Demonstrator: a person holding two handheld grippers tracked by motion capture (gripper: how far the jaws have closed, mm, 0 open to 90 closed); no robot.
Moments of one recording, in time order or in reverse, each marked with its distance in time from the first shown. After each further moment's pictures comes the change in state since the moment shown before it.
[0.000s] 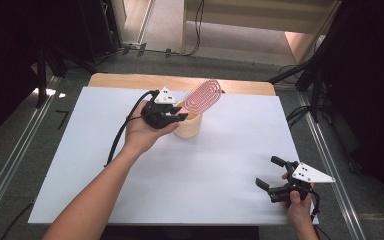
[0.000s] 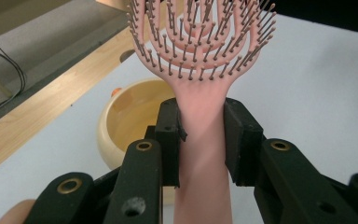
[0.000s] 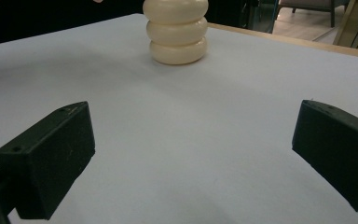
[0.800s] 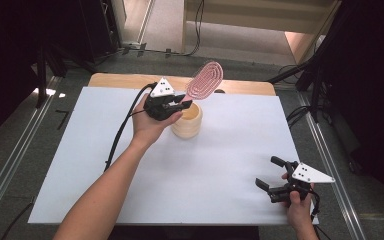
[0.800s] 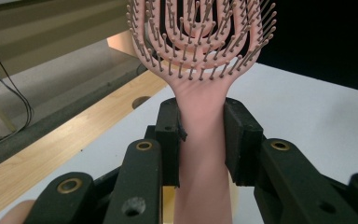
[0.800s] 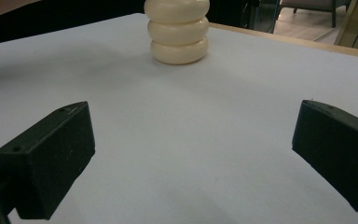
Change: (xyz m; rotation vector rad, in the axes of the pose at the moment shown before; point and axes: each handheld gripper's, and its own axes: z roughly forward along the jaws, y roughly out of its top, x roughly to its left) left arm 0.015 0.006 0.013 -0.197 0.022 -0.040; right arm 0.000 0.000 0.000 0.000 0.003 -0.005
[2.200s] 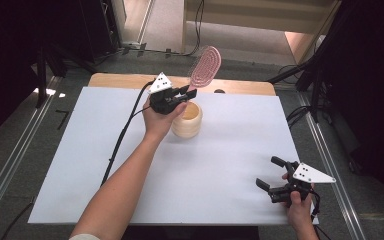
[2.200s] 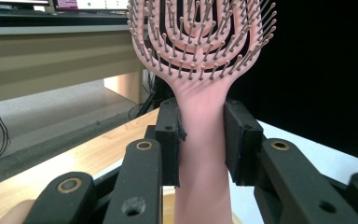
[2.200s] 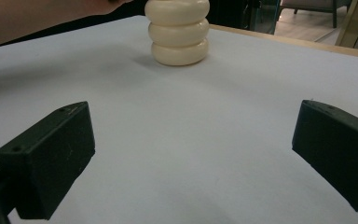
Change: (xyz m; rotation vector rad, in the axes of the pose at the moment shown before) left arm 0.020 -0.012 0.031 -0.226 -0.030 -0.123; right arm -0.001 0.000 -0.001 -0.010 0.004 0.008
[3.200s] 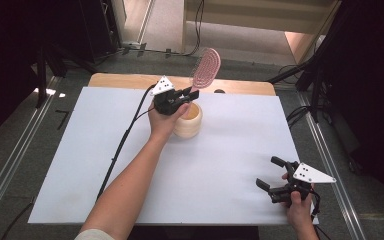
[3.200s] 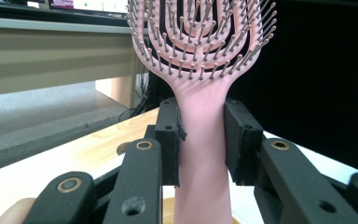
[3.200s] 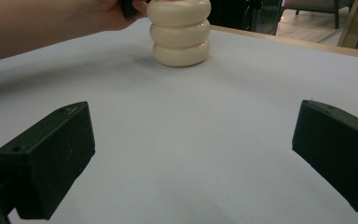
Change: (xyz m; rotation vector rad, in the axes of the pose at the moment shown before) left arm 0.009 -0.021 0.018 -0.035 -0.022 -0.055; right arm 0.000 0.000 0.000 -0.003 0.008 0.001
